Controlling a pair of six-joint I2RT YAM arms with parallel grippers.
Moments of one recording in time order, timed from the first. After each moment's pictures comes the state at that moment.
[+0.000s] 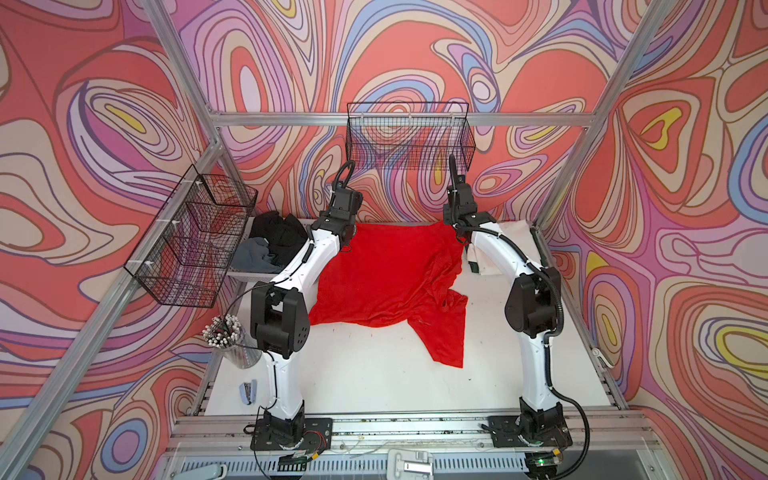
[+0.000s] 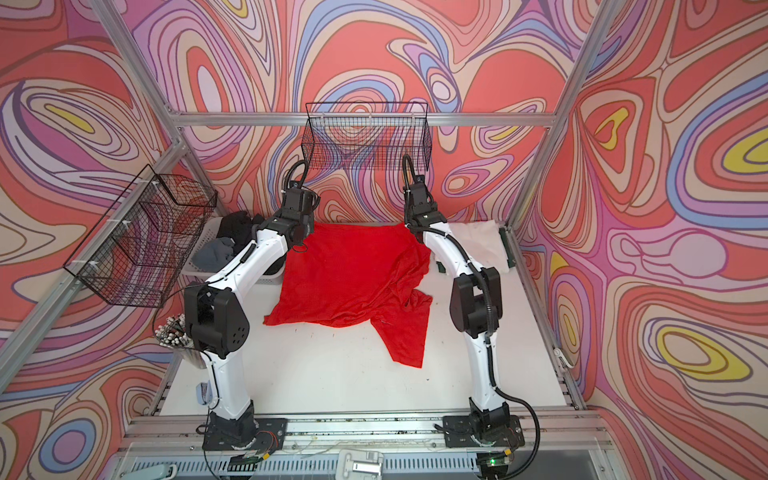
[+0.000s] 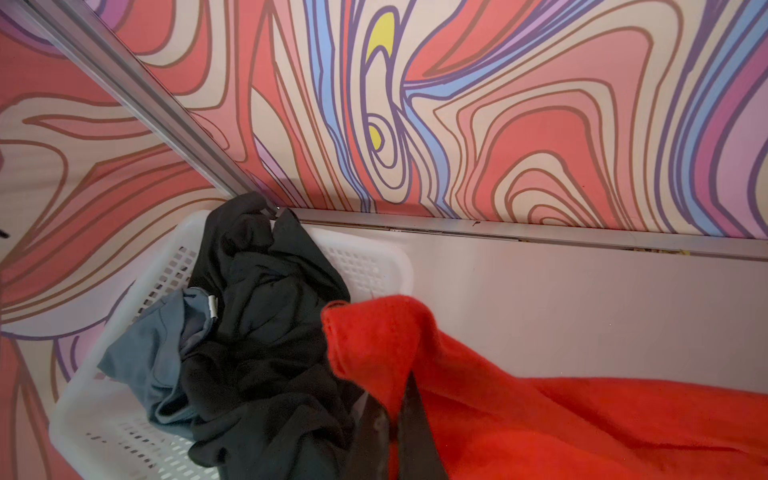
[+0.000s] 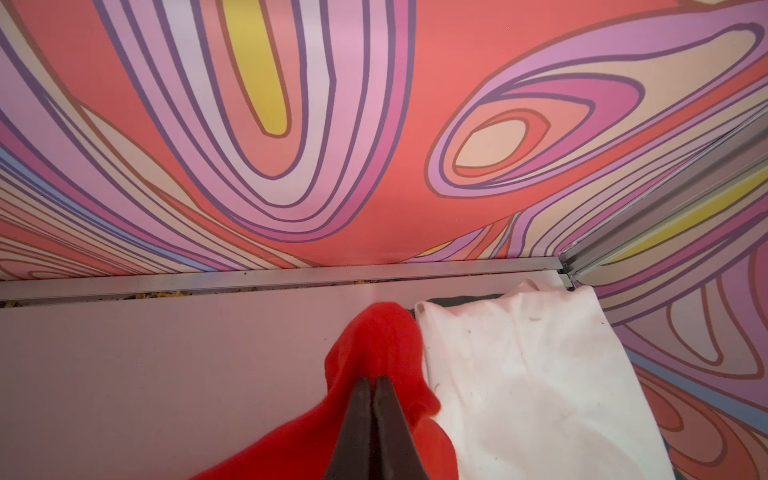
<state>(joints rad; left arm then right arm) -0.30 2.03 1.92 -0.50 -0.59 -0.14 0.30 2.22 2.09 -0.43 0.47 0.10</state>
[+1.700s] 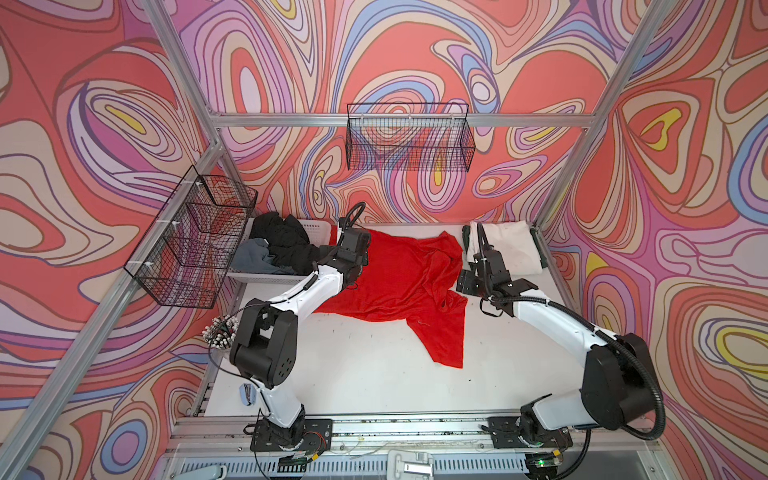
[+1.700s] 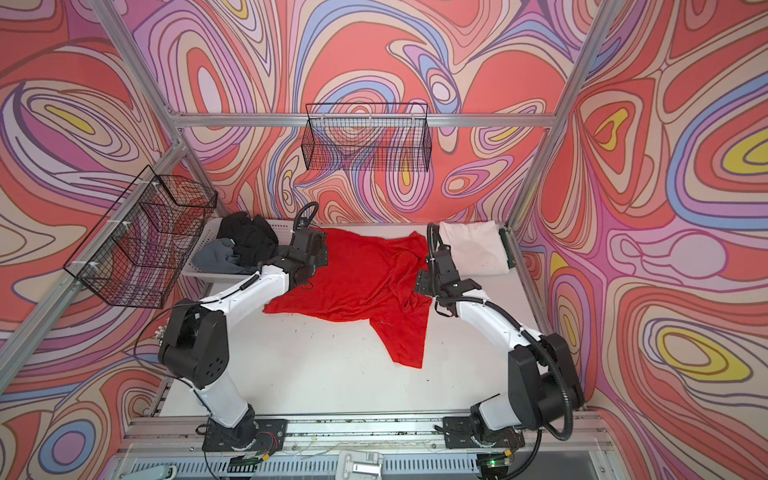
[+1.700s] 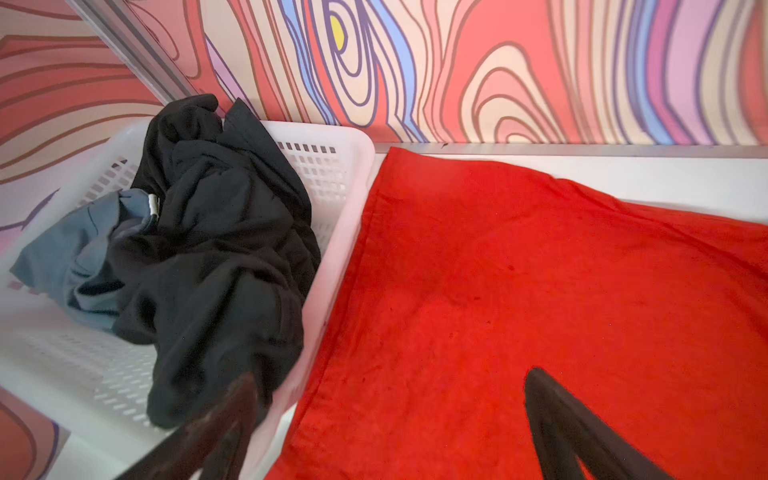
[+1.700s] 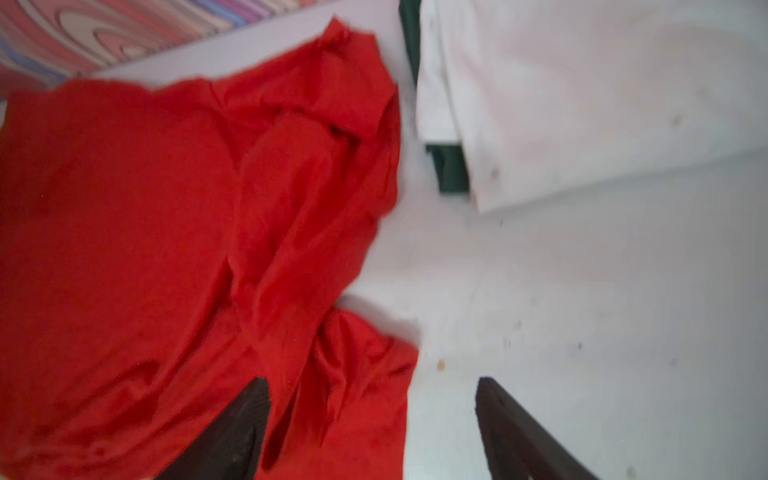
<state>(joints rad) -0.44 1.68 1.23 -0.24 -0.61 -0.30 0.35 1.41 0.90 -0.37 0.14 0.49</state>
